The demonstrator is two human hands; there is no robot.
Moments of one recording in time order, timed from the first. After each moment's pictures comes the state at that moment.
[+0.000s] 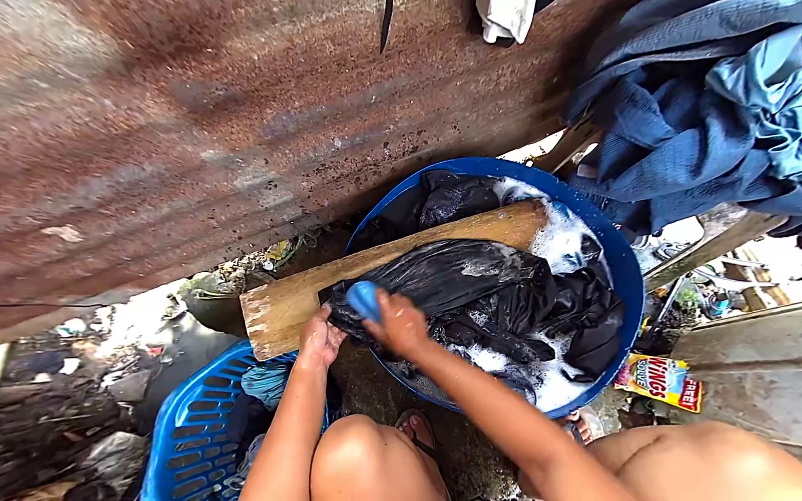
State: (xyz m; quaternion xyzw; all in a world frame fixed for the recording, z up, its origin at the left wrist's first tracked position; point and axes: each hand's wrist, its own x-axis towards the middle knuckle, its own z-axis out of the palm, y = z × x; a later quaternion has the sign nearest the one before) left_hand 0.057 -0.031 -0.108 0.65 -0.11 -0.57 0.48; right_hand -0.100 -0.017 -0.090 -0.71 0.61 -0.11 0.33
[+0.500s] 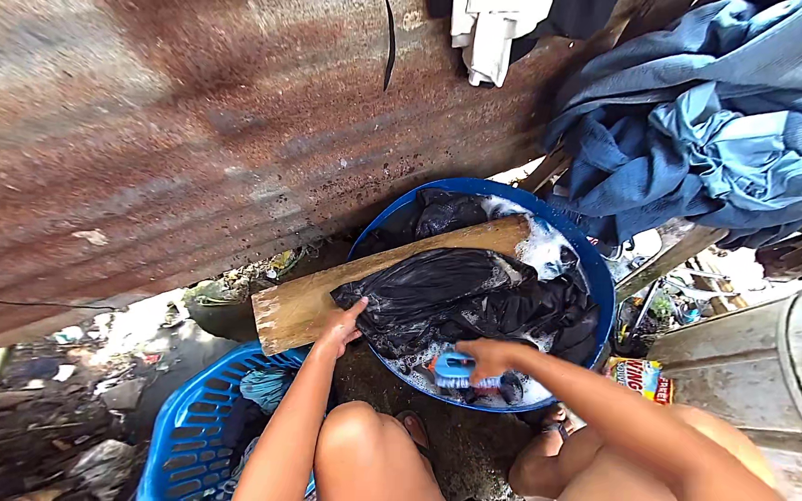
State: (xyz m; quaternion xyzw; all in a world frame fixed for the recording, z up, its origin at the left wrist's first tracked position) left_hand 0.038 -0.027 -0.084 0.71 -0.30 -0.57 0.29; right_hand -0.253 0.031 -0.078 -0.71 0.49 0.15 0.49
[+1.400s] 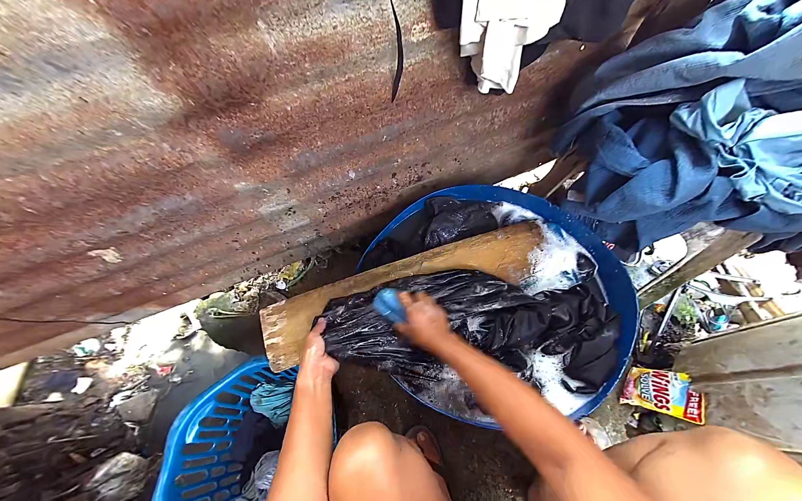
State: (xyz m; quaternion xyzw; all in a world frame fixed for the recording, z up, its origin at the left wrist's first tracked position) left_hand 0.074 -0.028 -0.101 0.63 -0.06 -0.55 0.54; right_hand -0.124 -0.038 -0.076 -0.70 0.64 -0.07 0.31
